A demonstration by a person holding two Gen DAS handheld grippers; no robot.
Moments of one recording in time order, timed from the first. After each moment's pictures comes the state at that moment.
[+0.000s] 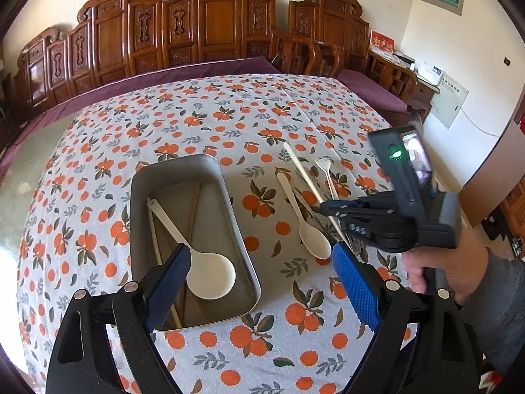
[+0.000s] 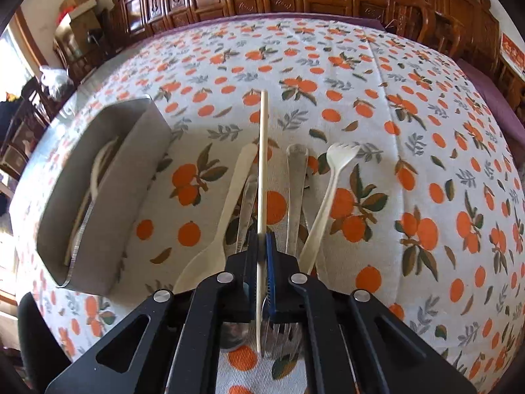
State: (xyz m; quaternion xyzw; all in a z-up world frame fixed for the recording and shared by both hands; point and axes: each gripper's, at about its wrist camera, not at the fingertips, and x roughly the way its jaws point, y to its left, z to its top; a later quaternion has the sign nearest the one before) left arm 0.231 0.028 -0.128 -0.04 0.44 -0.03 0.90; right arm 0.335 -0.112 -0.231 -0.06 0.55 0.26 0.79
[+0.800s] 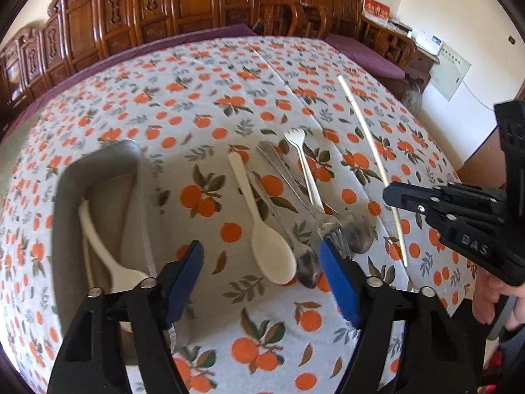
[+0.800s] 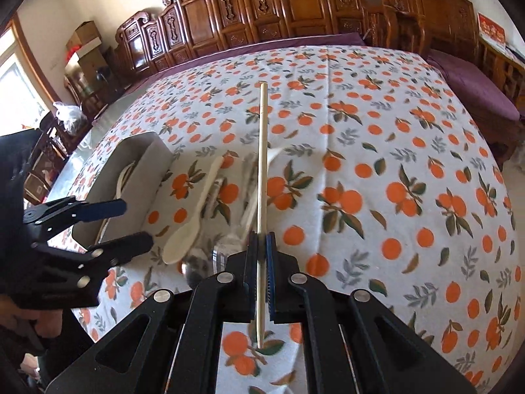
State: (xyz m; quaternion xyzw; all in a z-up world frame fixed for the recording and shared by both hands) left arm 0.296 -0.034 -0.181 -0.02 0.50 -0.05 0.86; right arm 0.310 -0.212 -0.196 0.01 0.52 0.27 0.81
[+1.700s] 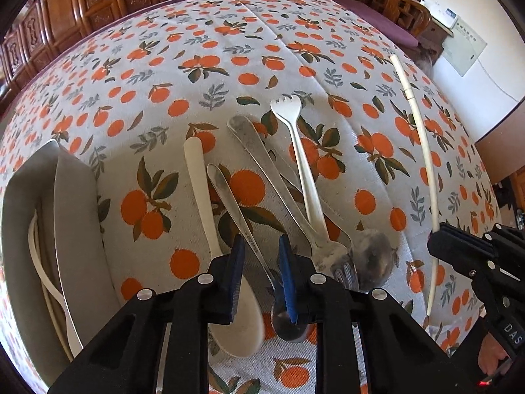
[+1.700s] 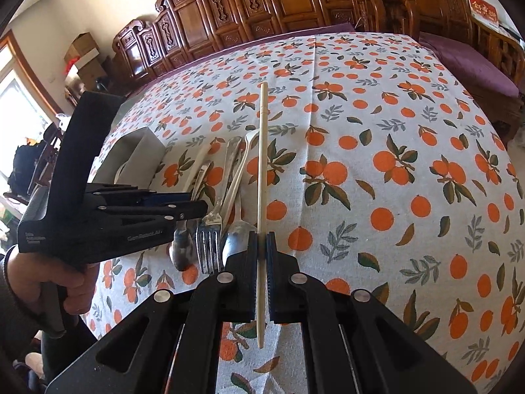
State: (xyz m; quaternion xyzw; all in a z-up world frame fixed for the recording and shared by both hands) left arm 0.356 -0.064 -0.231 -0.01 0.57 -0.04 0.82; right arm 0.303 -0.236 -0.215 0.04 0.53 0.27 0.80
